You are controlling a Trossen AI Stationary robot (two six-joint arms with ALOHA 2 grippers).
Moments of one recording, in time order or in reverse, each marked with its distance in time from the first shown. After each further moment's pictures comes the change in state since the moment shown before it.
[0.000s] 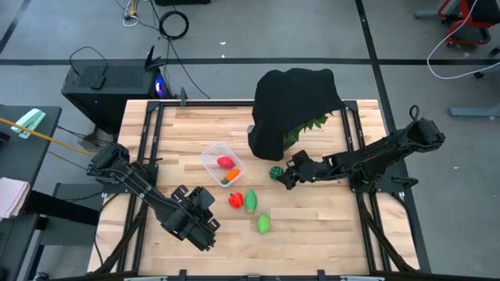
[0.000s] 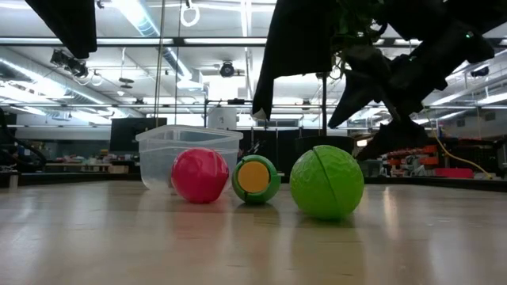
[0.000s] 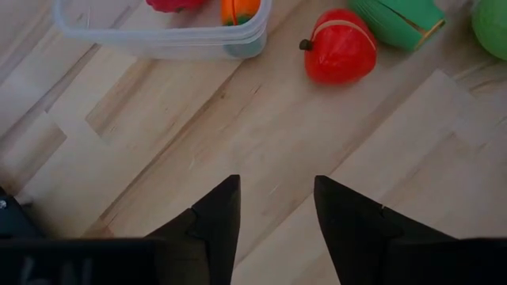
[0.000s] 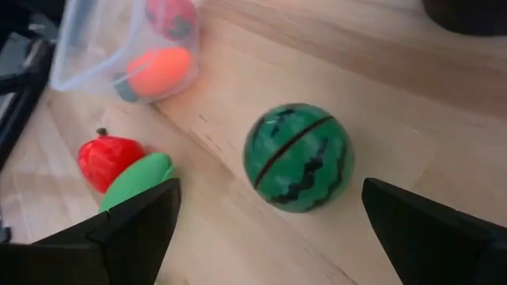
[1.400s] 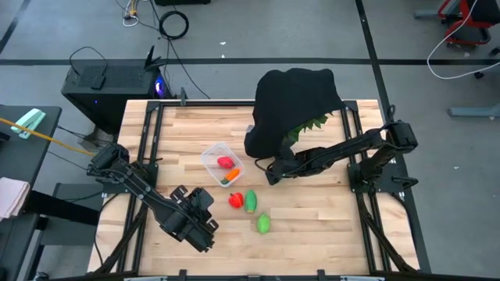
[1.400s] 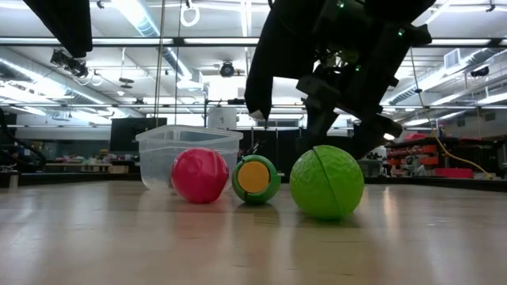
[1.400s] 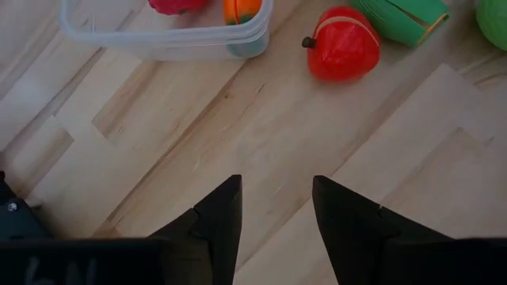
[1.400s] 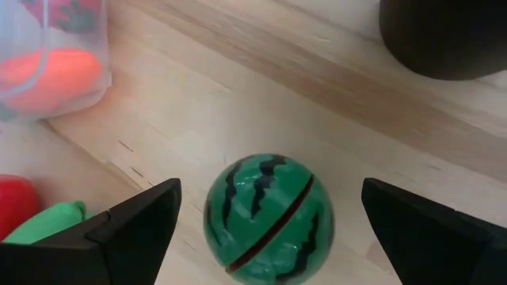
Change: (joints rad) left arm -0.011 0.001 0.000 -0.022 -0.008 0.008; right arm -0.075 0.306 0.373 -0.404 0.014 -0.020
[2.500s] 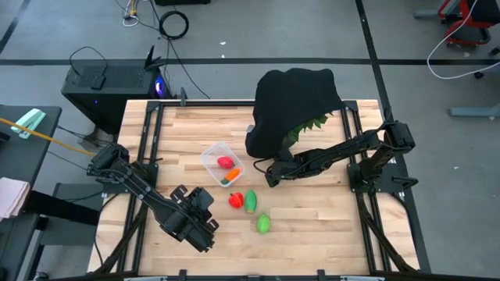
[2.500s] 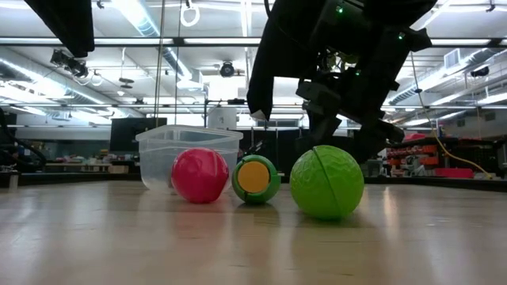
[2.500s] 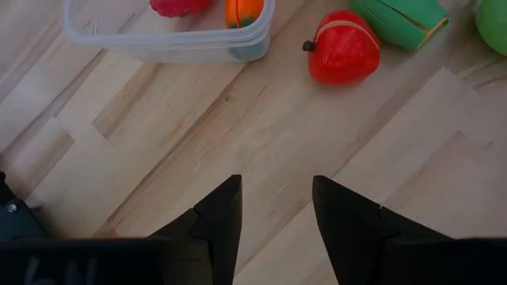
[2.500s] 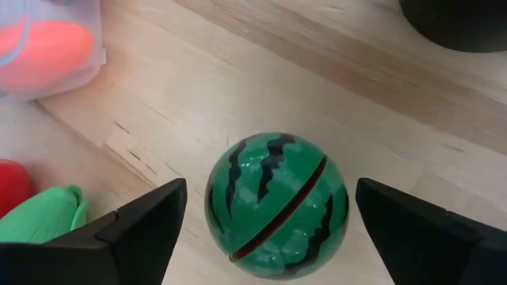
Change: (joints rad) left arm 0.000 0.000 0.000 0.000 -0.008 -0.006; right arm 0.006 0.023 -0.001 0.008 -0.036 0.016
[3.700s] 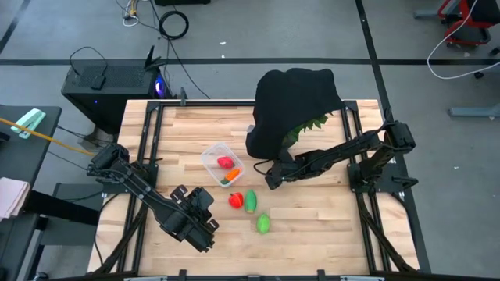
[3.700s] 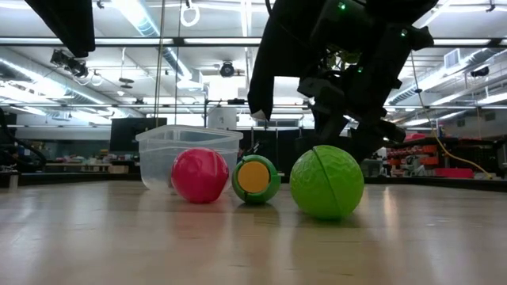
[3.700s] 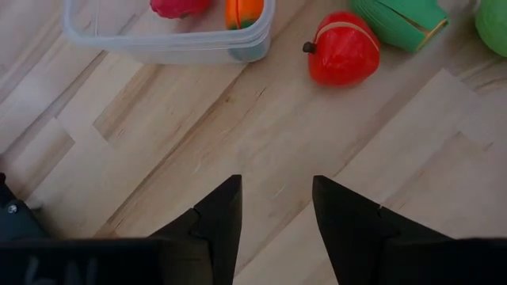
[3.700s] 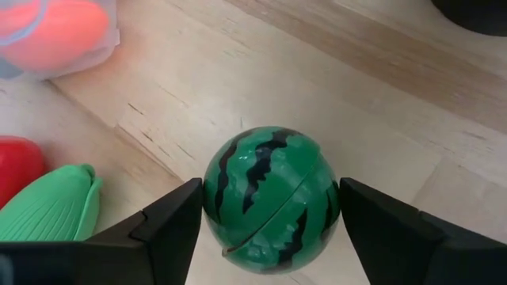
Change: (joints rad) left arm 0.000 0.000 0.000 0.000 -0.003 0.000; right arm 0.016 -0.002 0.000 0.003 -0.033 -0.008
